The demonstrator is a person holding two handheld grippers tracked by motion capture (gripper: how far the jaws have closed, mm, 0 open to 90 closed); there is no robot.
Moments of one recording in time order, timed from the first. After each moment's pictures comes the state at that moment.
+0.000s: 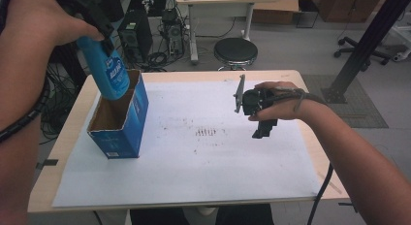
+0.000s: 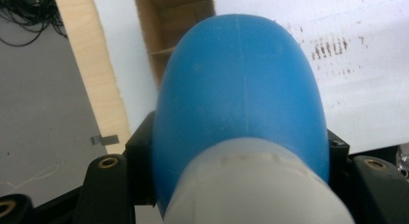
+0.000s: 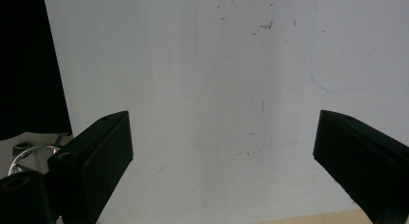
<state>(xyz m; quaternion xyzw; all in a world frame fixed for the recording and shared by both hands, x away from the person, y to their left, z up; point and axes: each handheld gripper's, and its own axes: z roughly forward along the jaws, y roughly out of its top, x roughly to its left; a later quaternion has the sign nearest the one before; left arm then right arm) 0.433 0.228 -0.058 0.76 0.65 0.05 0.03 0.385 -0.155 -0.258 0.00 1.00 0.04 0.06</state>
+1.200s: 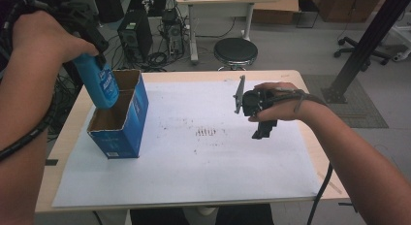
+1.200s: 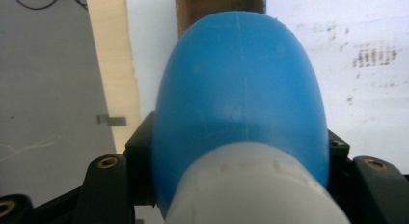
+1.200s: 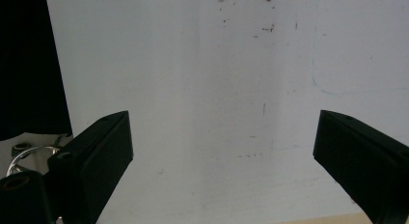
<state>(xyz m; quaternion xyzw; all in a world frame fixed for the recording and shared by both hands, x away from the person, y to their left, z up) 0.435 0.245 -0.100 0.73 0.68 0.06 0.00 0.384 -0.154 -0.258 -0.01 1.00 0.04 0.06</state>
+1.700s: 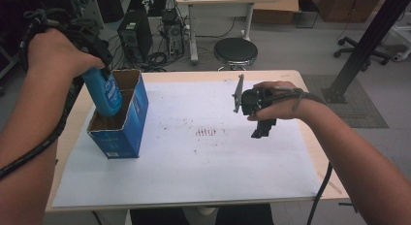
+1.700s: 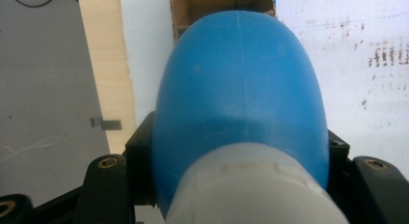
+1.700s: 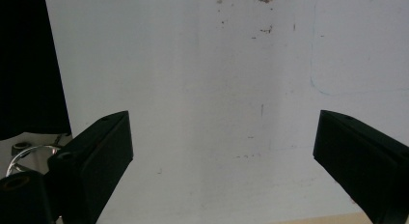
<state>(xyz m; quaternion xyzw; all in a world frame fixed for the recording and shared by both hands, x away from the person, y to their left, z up) 0.437 0.247 -0.133 0.72 0.69 0.06 0.00 0.386 -0.152 -0.257 -0.01 1.00 0.04 0.06</state>
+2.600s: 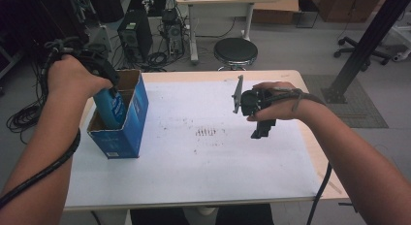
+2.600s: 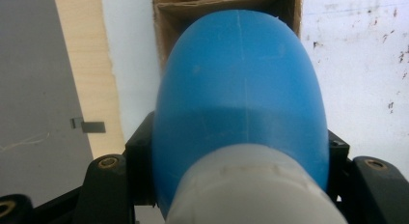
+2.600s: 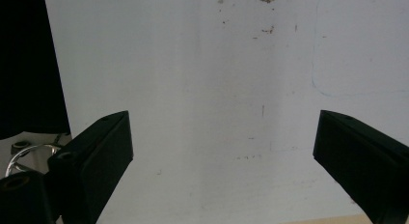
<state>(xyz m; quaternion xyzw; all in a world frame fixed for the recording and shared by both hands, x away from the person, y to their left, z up) 0.438 0.246 -0.193 0.72 0.69 0.05 -0.01 0.385 -0.151 -0.260 -0.01 1.00 0.04 0.06</state>
